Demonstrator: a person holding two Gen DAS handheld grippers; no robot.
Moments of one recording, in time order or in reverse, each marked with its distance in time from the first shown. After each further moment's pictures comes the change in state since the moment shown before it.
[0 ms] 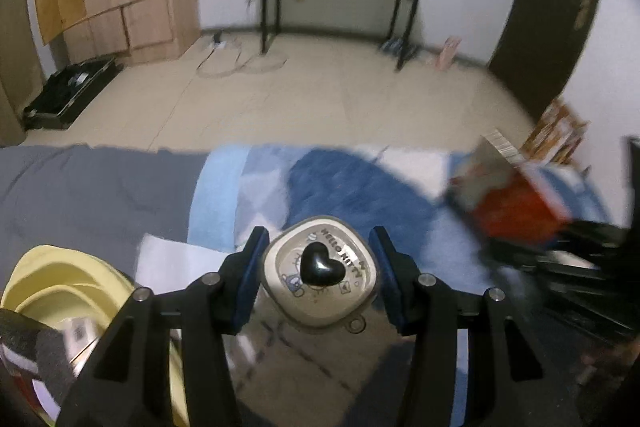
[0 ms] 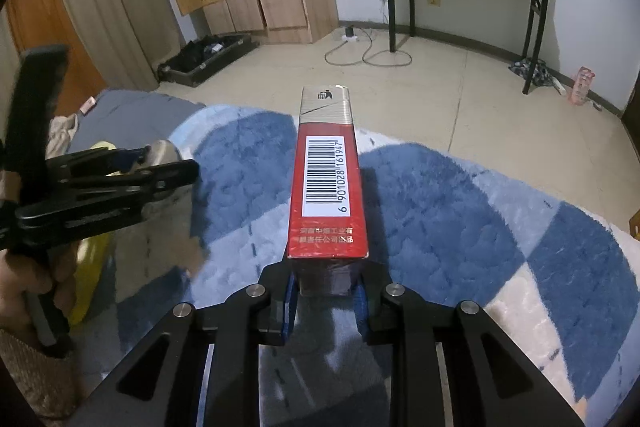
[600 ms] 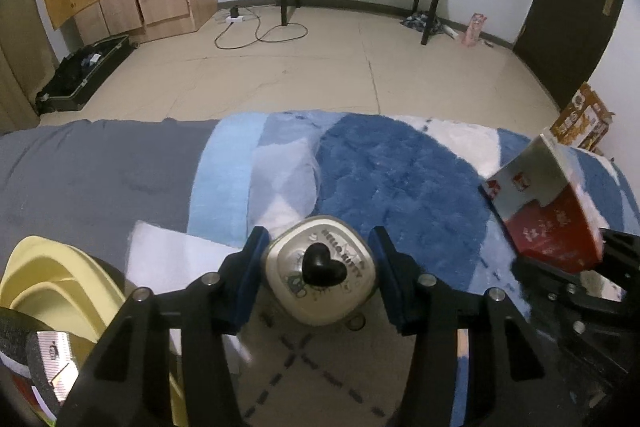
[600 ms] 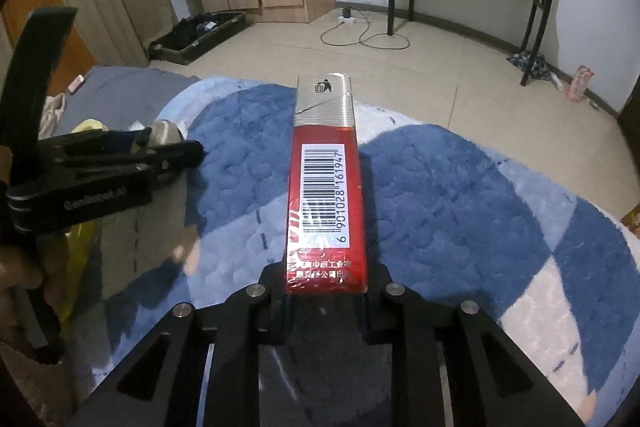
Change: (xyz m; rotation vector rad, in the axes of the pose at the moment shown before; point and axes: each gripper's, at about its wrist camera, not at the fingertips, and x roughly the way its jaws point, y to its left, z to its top) left arm 0.064 0.011 -0.002 -0.017 0.141 0.118; right arm 0.035 0.019 0.001 -0.045 0.090 -0.035
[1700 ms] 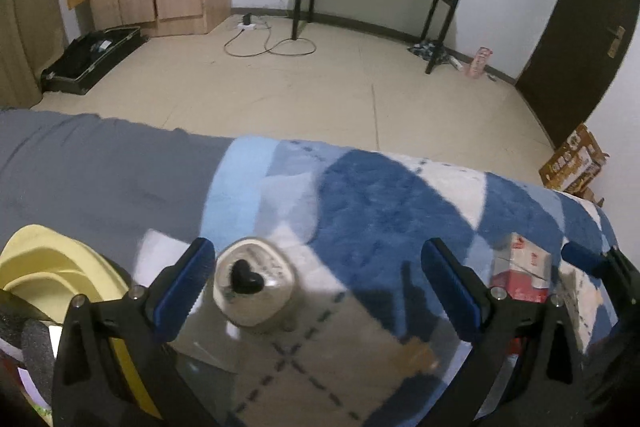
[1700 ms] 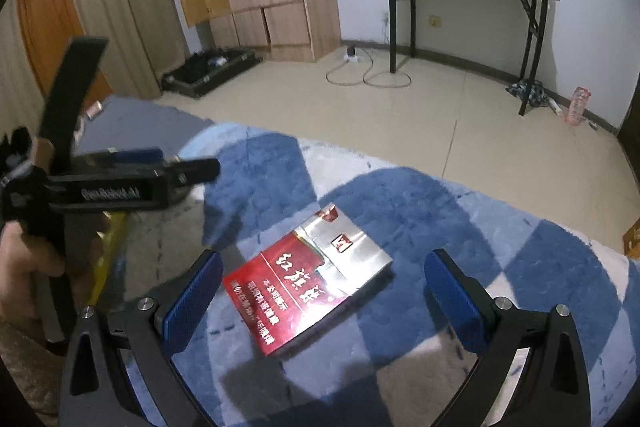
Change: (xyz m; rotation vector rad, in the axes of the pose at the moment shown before) left arm -0.020 0.013 0.008 -0.123 -0.056 -0.041; right arm -0.040 -0.009 -0.008 -0.019 -0.109 -0.007
